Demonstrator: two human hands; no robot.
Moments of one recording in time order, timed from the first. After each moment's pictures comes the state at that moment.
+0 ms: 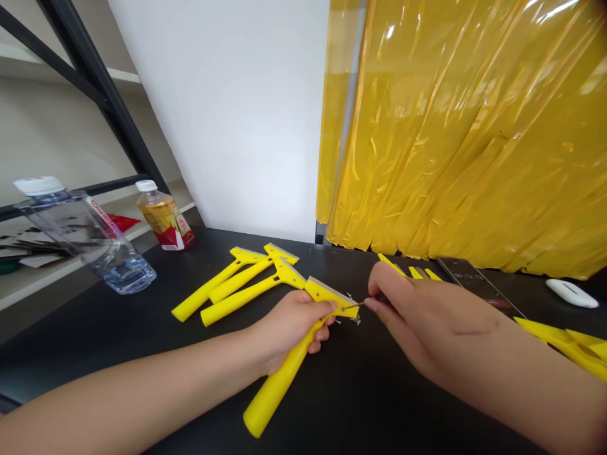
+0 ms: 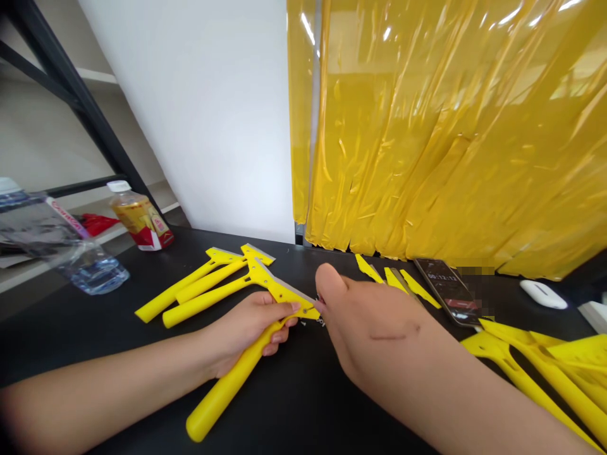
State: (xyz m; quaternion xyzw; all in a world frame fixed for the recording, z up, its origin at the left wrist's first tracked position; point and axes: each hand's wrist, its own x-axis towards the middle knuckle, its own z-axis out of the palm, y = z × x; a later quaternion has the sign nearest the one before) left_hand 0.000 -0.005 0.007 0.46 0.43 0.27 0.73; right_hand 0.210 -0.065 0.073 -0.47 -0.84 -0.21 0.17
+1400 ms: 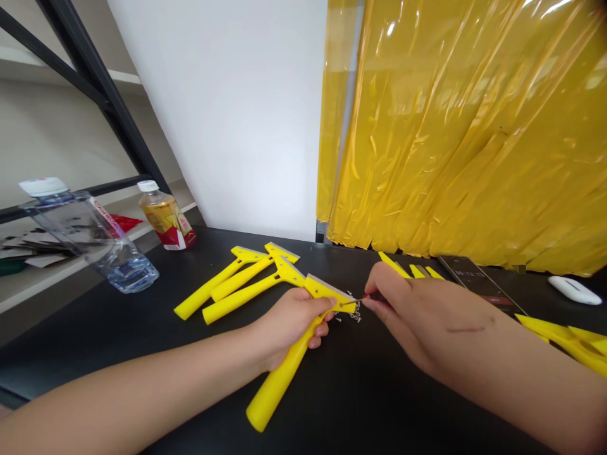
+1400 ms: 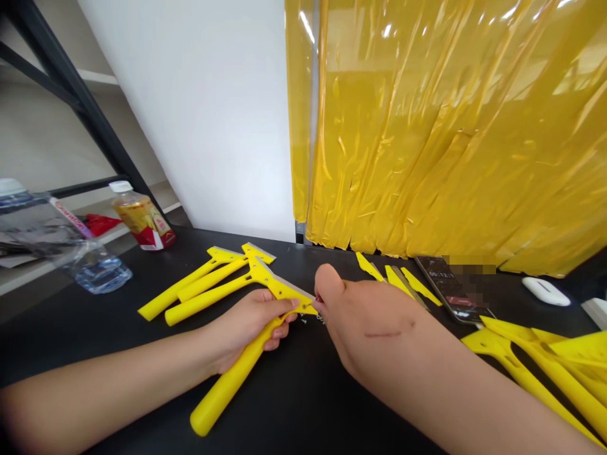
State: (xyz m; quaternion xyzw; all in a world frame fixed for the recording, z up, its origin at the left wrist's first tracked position) left_hand 0.001 -0.002 0.002 0.45 0.44 0.28 0.72; right_hand 0.209 -0.064 0.077 -0.52 -0.84 -0.15 0.06
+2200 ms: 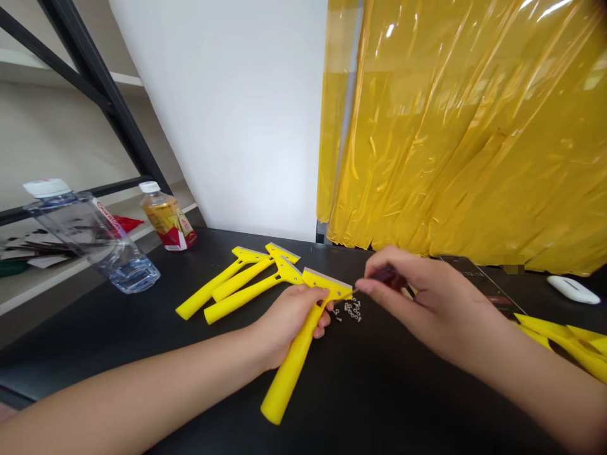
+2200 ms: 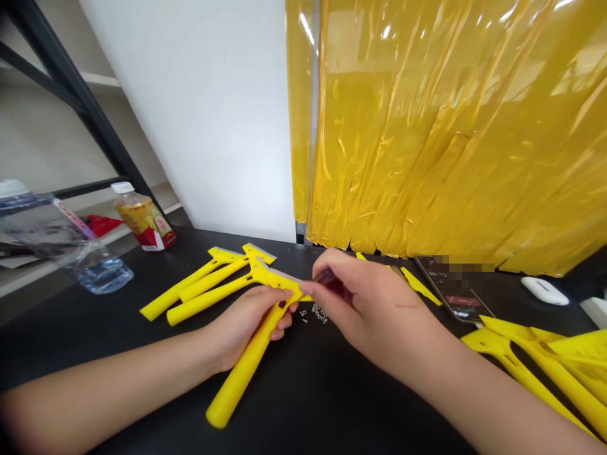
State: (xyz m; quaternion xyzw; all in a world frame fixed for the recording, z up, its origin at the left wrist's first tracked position) left_hand 0.000 -0.002 0.008 0.42 0.41 0.33 0.74; right_hand 0.216 -0.049 0.072 -0.50 -0.81 0.04 0.29
